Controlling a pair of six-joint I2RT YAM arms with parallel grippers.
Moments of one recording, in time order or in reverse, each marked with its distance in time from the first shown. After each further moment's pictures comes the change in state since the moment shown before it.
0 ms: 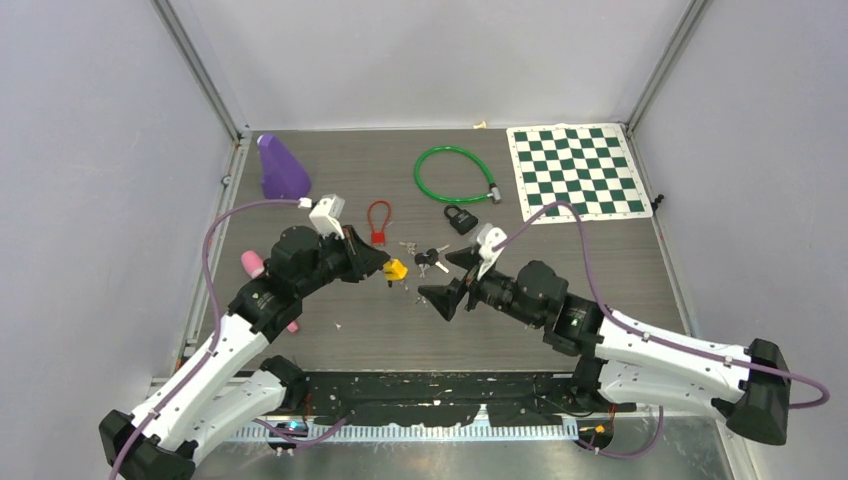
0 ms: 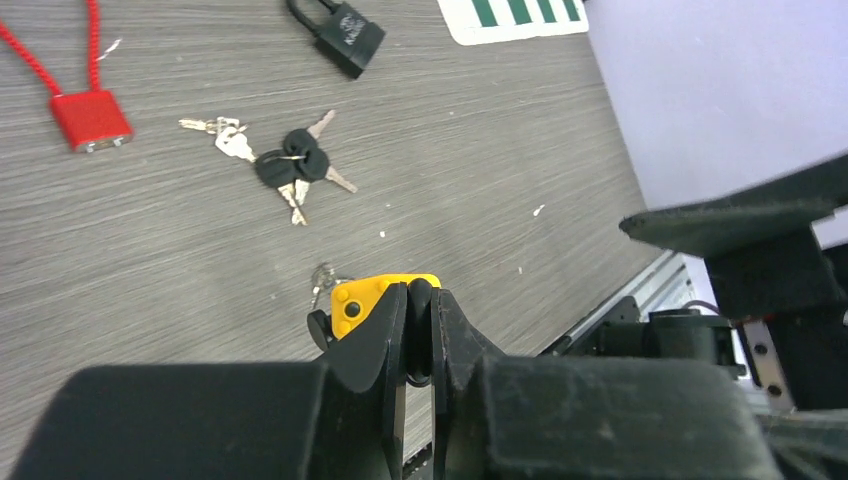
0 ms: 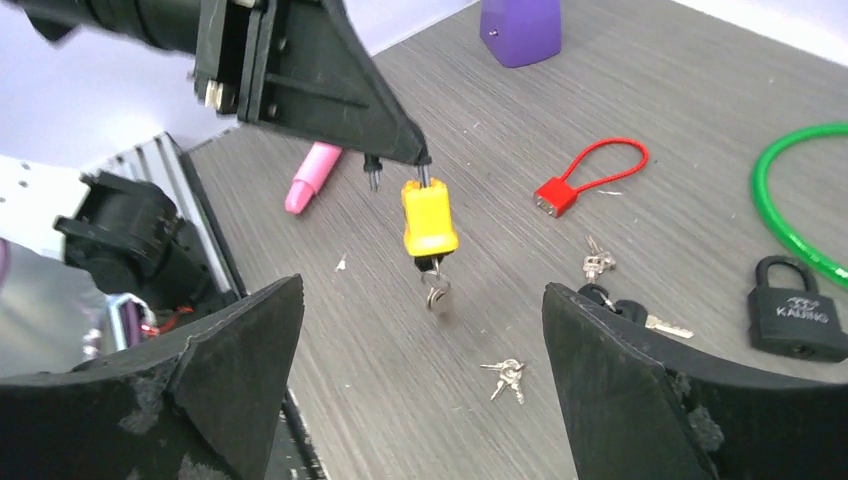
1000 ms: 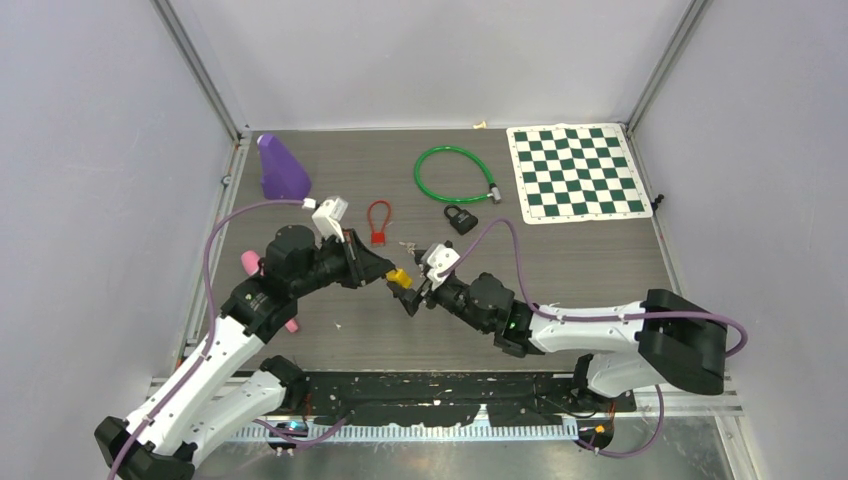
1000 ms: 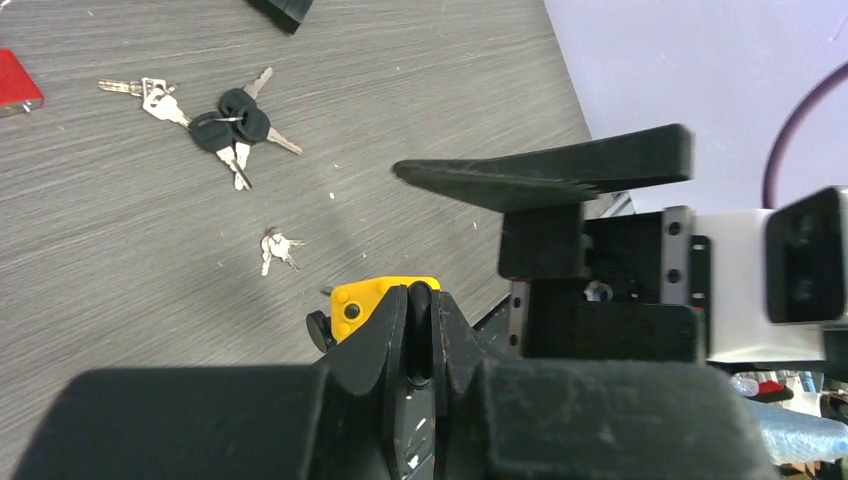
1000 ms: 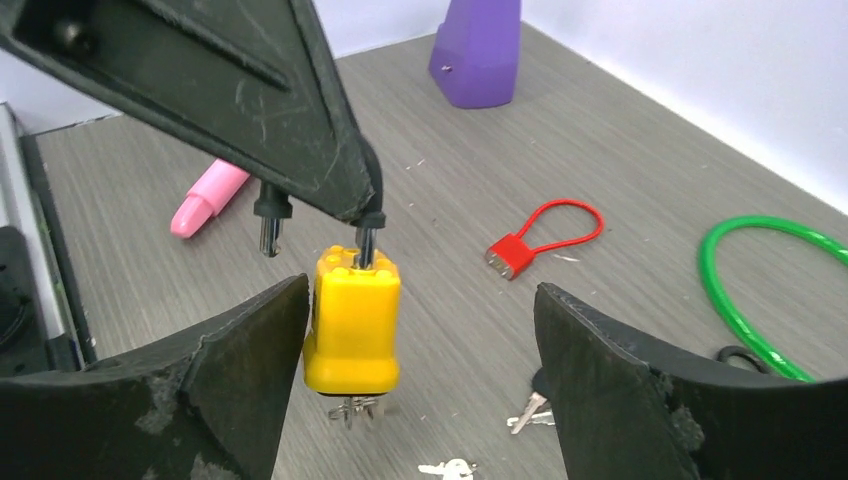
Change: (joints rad) left arm 0.000 -0.013 0.066 -0.115 0.108 -0.003; right arm 0.135 0.441 -0.093 0.654 0.229 -0.321
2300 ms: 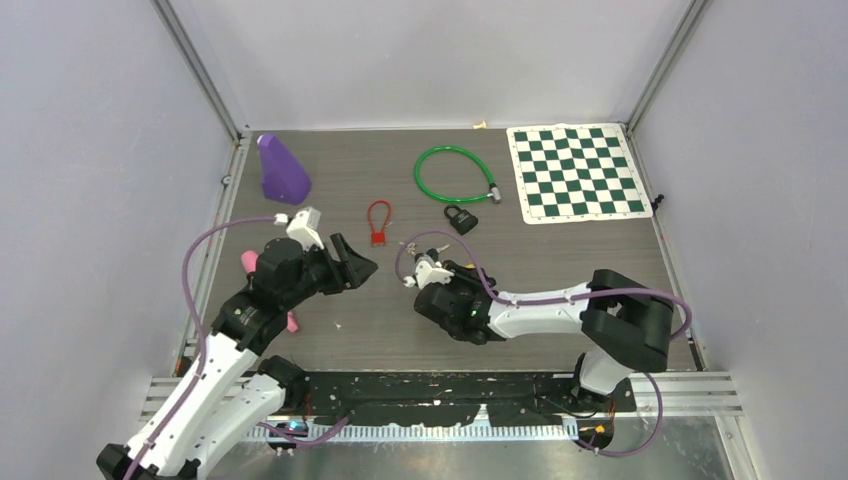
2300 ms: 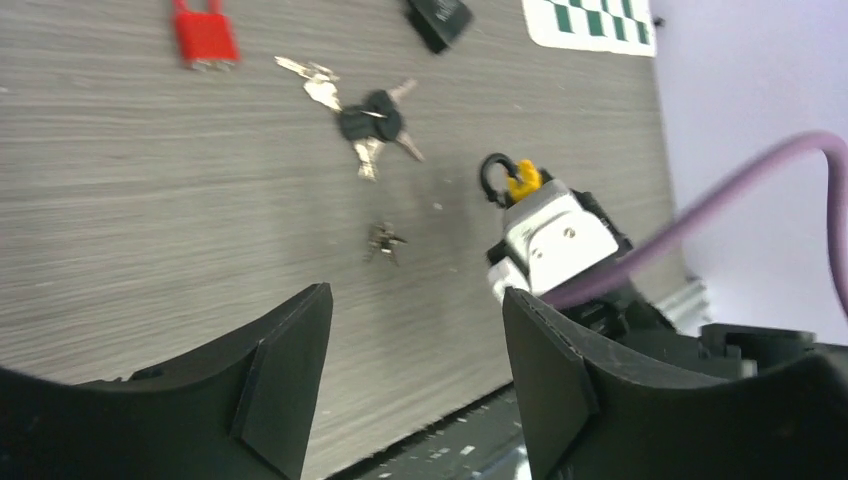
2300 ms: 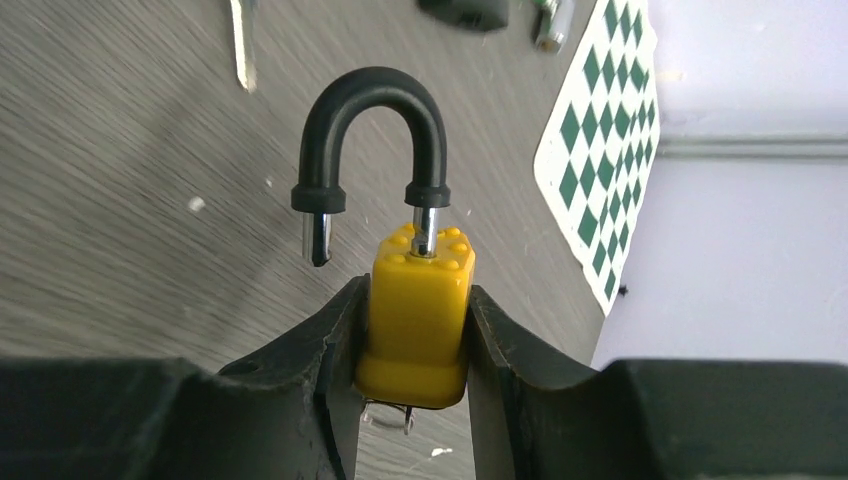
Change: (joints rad) left arm 0.073 -0.086 -0.078 -0.081 -0.132 -0.073; right arm 0.017 0.267 0.225 -0.957 0.722 -0.086
